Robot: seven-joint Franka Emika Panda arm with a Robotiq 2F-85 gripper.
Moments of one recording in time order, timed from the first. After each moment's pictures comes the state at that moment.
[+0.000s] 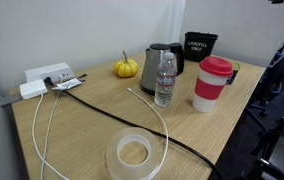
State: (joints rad) arm 0.10 -0.57 0.03 -2.42 0.05 1.78 -0.06
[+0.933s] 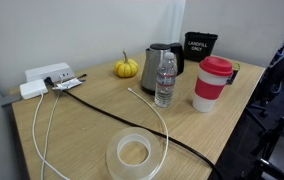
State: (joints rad) arm 0.15 -0.57 0.03 -2.40 0.09 1.76 -0.18
